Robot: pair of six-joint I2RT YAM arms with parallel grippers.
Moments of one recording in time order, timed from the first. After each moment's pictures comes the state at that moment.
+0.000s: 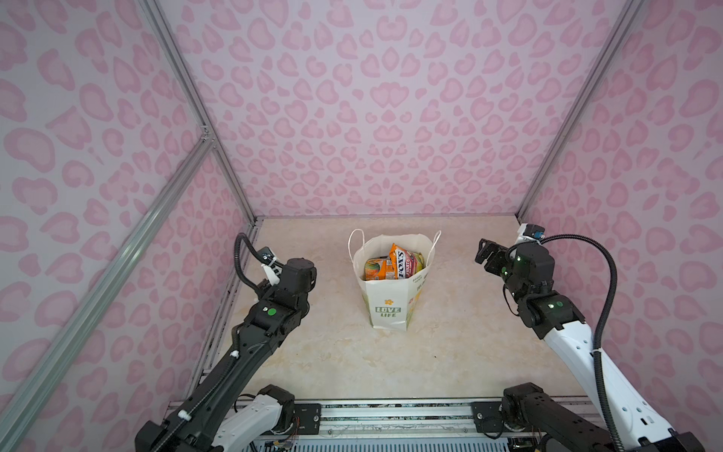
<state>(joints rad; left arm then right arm) -0.40 1.04 0.81 -0.44 -0.85 -0.69 0.20 0.99 0.87 -0.26 0.29 0.47</state>
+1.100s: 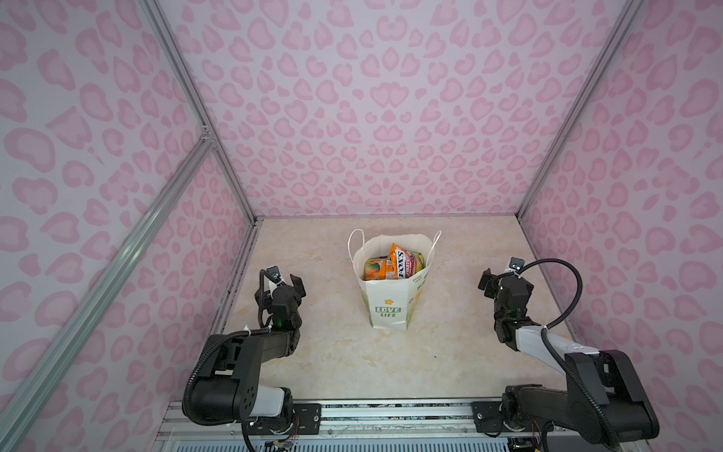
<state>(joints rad) -0.06 1.43 0.29 0.87 -0.49 -0.10 0.06 1.31 0.35 0.60 0.44 0.11</state>
